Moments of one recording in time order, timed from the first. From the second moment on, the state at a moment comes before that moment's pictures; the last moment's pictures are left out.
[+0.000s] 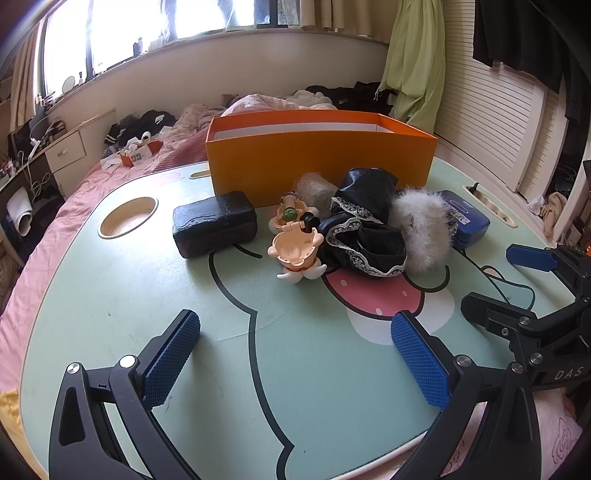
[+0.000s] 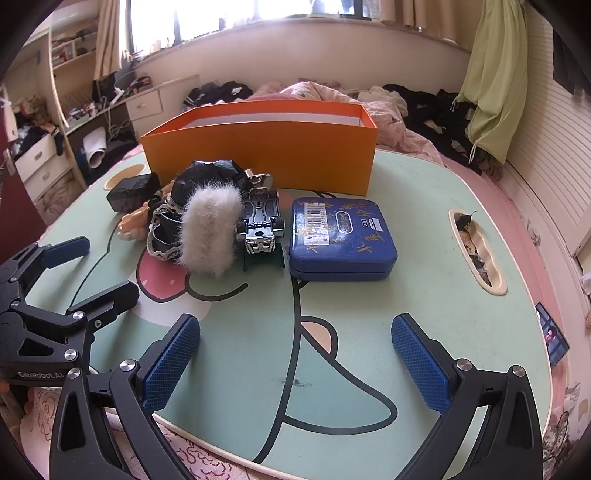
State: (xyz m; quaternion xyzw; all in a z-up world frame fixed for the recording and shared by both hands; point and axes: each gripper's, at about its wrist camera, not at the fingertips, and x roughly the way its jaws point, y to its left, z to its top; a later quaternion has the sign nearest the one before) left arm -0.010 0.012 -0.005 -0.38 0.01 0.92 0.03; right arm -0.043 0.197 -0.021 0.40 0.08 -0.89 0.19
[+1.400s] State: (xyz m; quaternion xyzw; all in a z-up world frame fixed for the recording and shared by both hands) left arm -0.002 -0.007 -0.004 -0.35 -0.05 0.93 0.03; right arm -0.120 0.207 -0.011 0.44 0.07 -0.88 0.17
